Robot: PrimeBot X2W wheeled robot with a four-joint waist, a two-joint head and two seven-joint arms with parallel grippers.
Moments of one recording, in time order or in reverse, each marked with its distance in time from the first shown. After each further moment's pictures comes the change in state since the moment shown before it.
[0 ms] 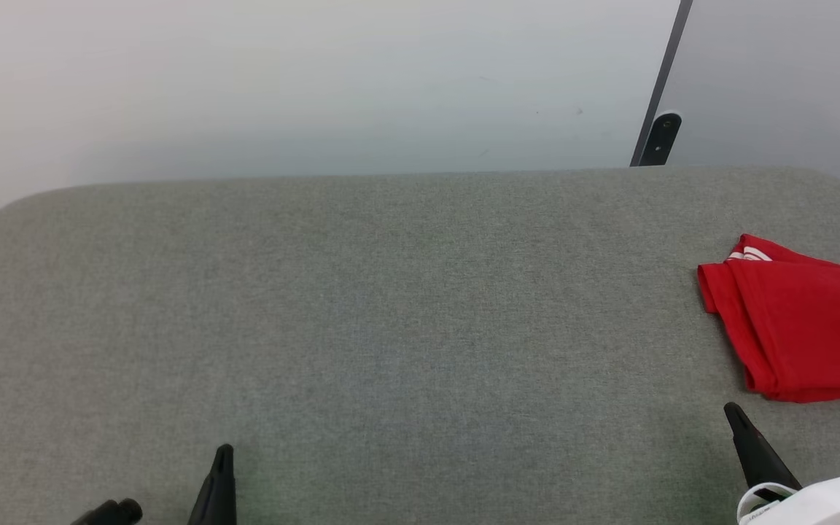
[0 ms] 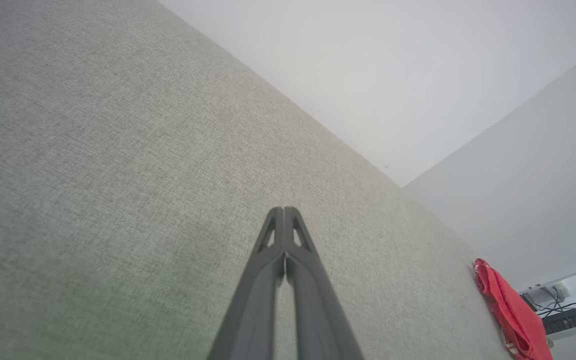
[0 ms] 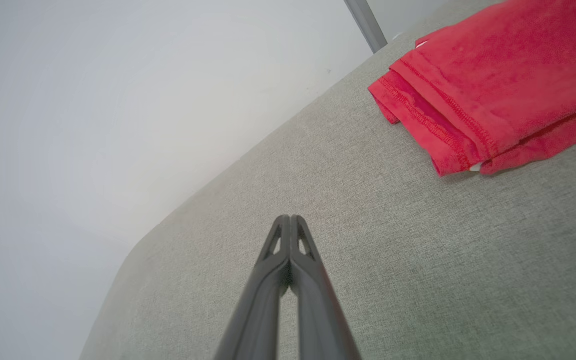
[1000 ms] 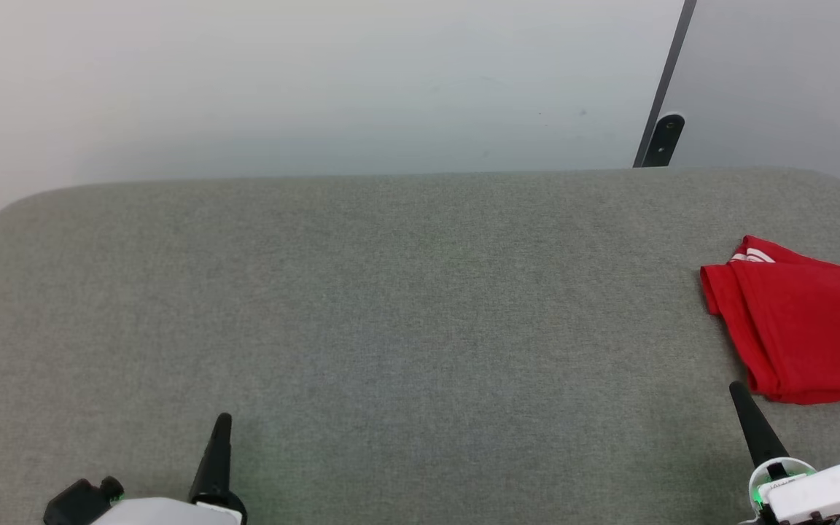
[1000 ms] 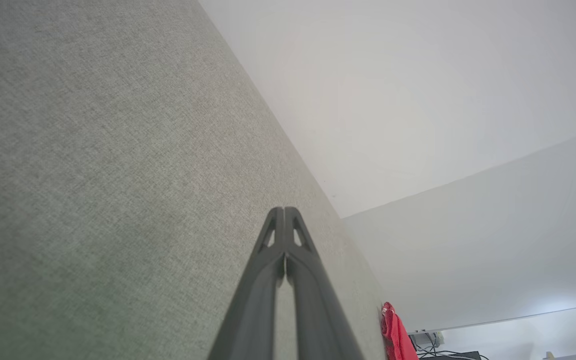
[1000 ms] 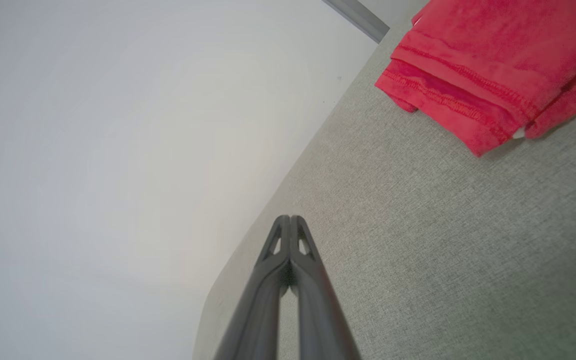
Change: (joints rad) left arm -0.091 -0.006 0.037 0.040 -0.368 -0.027 0.092; right arm -0.060 0.038 -0.035 0.062 0.309 0.000 0.000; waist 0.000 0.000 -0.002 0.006
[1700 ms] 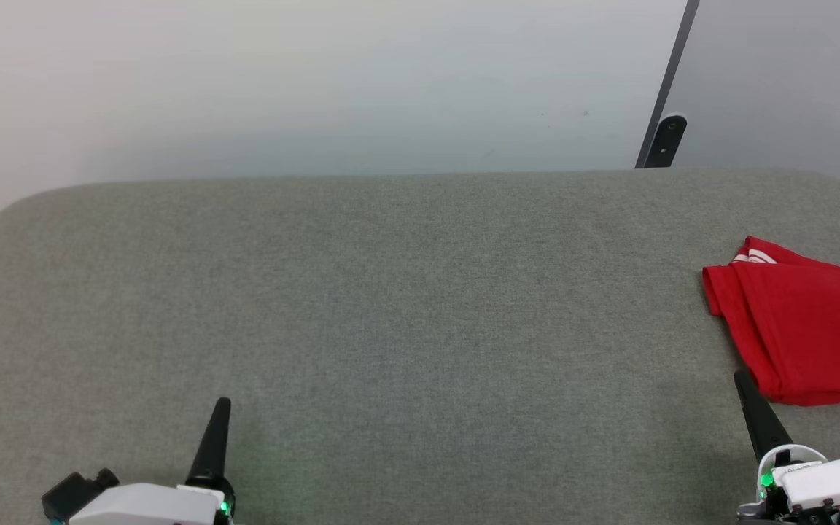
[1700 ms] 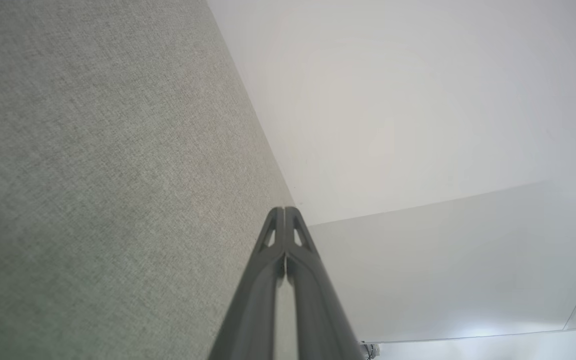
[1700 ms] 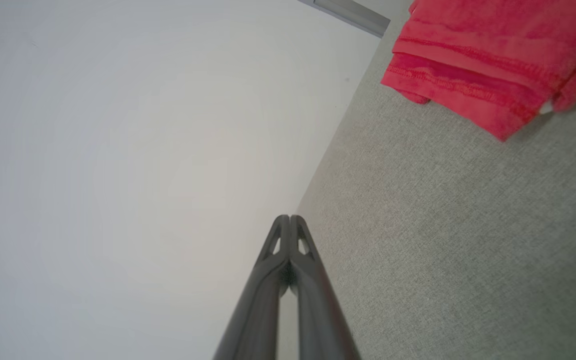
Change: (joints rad) left arm -0.045 -0.005 0.023 0.025 -0.202 -0.015 0.053; right arm -0.037 0.021 -0.022 0.035 0.163 0.000 0.000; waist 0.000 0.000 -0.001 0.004
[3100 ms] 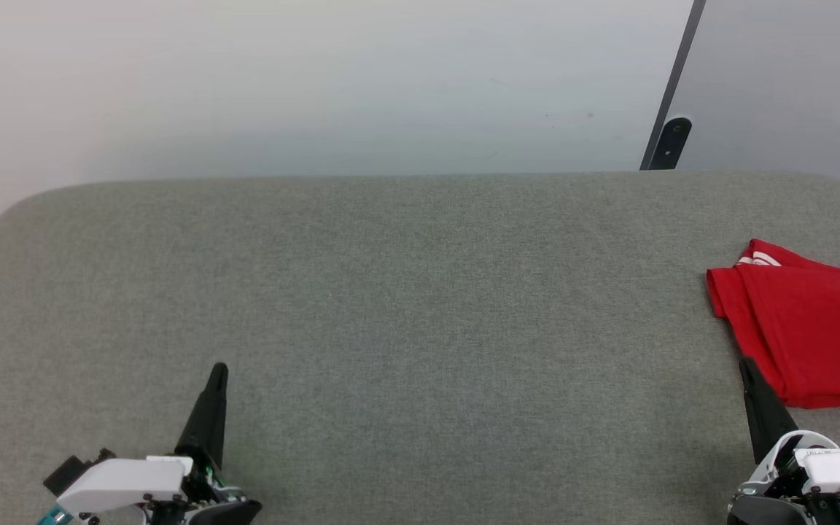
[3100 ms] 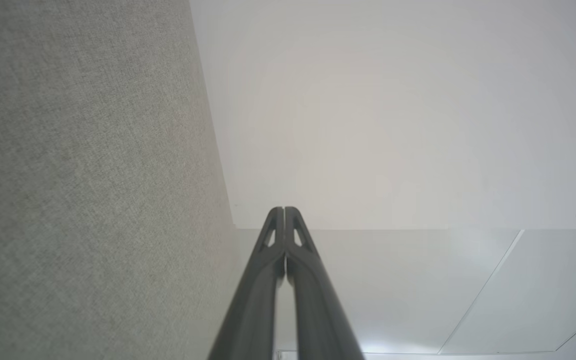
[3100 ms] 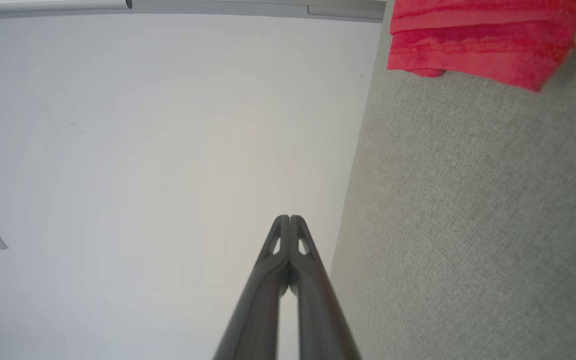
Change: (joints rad) left arm -0.078 -0.010 0.036 0.036 -0.309 -0.022 0.082; right arm -0.047 0.032 -0.031 0.054 0.269 0.000 0.001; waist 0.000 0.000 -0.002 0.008
